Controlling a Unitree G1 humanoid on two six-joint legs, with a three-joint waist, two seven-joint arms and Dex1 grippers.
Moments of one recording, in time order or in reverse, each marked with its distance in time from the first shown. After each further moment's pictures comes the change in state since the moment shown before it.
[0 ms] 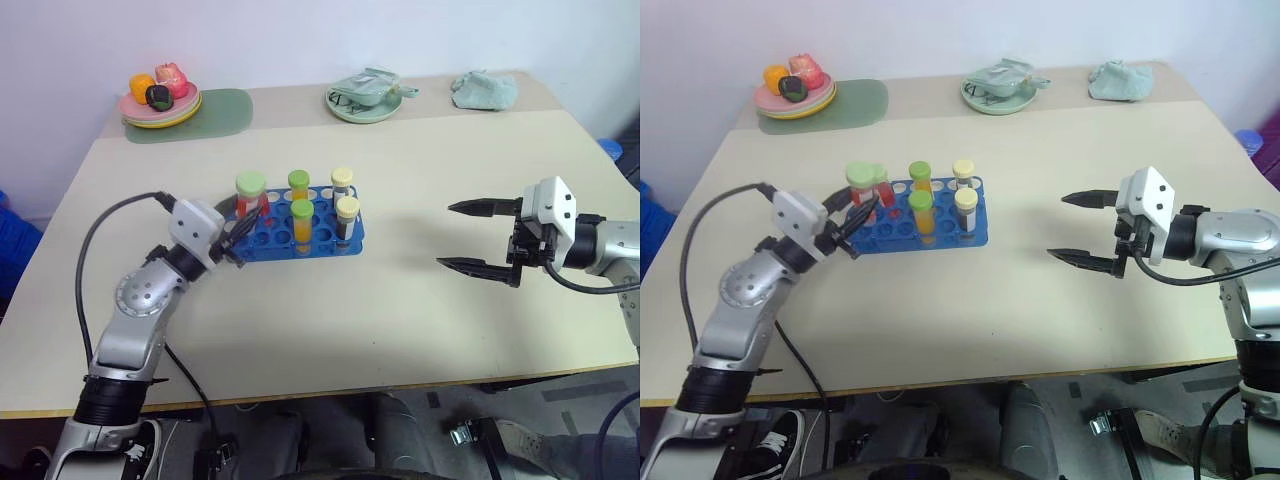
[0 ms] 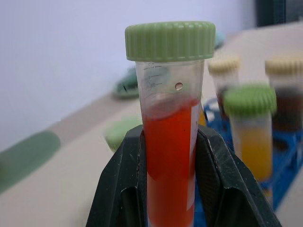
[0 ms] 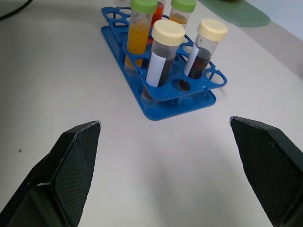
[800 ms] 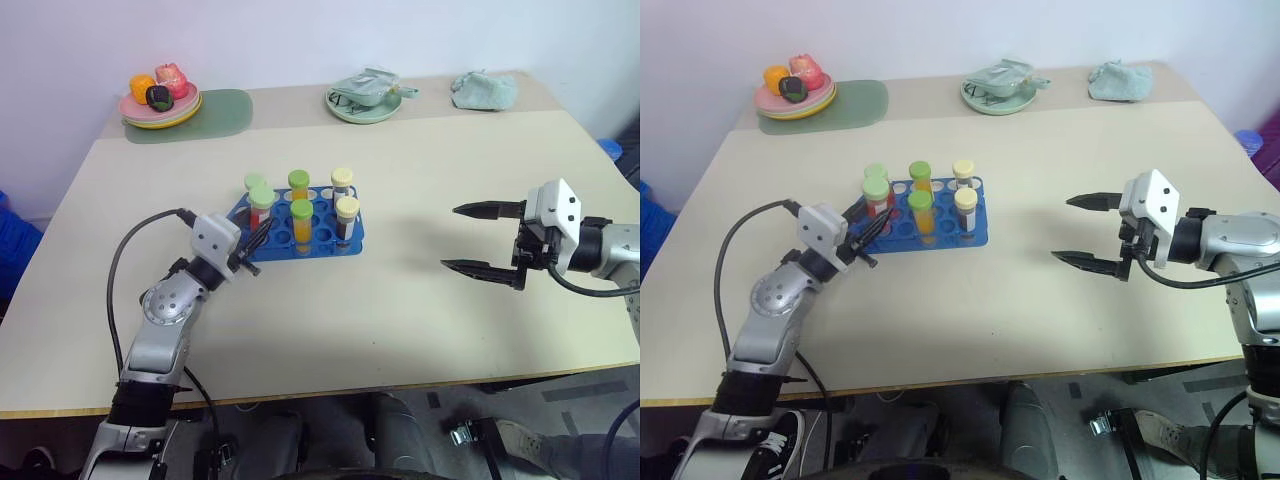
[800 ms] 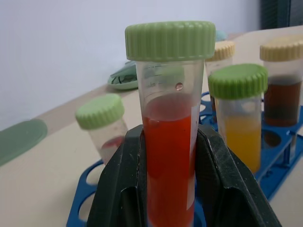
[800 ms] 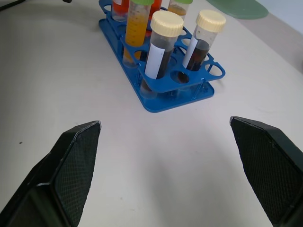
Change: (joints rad) left arm 0.023 -0.111 0.004 0.052 0.045 -0.062 0.006; right arm 0.025 -0.016 -0.019 -0.007 0.001 0.009 -0.013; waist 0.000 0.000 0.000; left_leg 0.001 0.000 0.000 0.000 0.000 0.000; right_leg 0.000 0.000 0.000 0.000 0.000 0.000
